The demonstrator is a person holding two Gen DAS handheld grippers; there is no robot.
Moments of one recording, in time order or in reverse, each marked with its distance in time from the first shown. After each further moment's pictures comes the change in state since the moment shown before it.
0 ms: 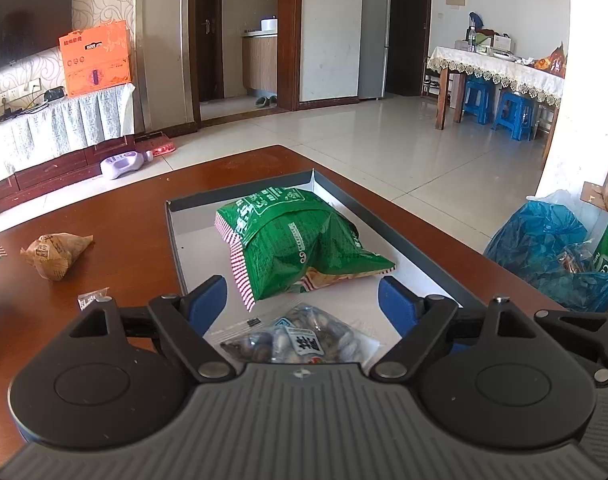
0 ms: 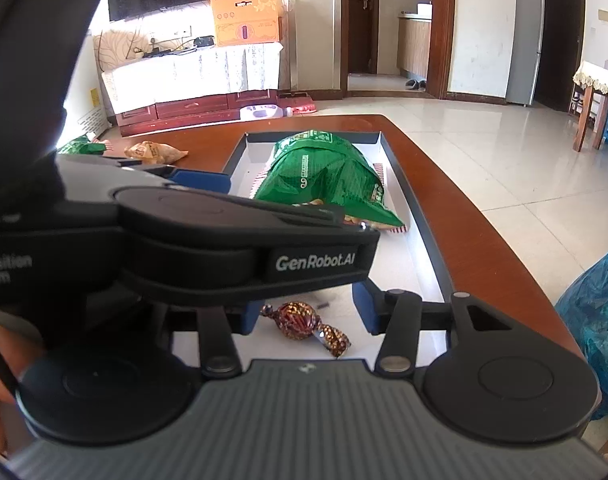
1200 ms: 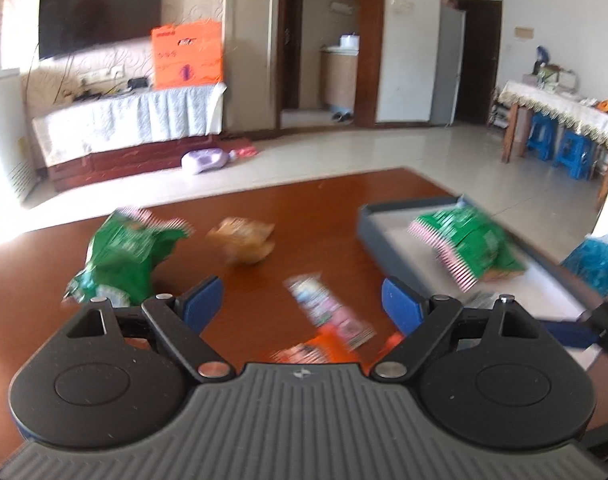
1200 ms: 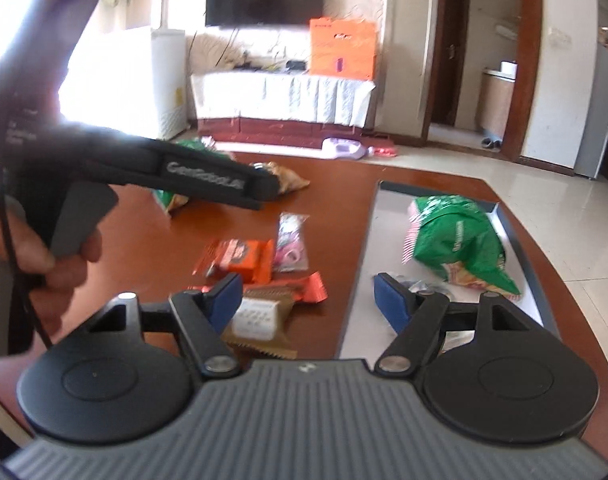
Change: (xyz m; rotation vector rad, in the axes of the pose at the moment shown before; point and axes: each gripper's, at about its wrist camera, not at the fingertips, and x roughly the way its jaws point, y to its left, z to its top) left arm -0.104 0.149 -0.029 -0.126 -0.029 0.180; right arm -0.021 0.078 0.006 -0.207 -0.097 0.183
